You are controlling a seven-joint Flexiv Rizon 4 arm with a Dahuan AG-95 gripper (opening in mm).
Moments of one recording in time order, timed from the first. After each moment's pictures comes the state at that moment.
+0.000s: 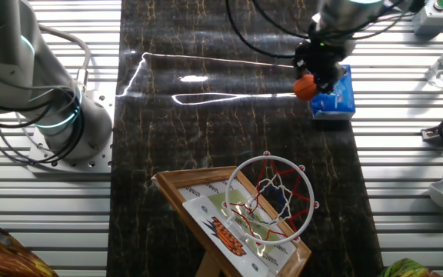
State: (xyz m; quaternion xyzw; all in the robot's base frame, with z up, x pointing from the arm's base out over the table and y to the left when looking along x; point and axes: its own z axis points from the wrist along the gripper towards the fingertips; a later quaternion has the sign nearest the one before) arm 0.562 0.069 0.116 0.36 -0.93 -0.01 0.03
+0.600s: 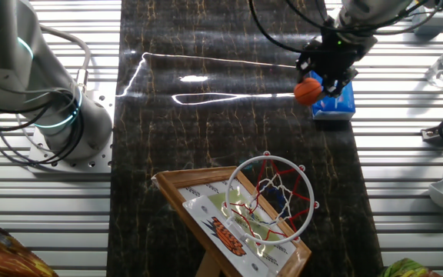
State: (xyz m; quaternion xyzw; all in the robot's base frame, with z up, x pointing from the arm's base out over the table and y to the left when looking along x) arm 0.546 0.035 0.148 0.39 -0.91 0.00 0.09
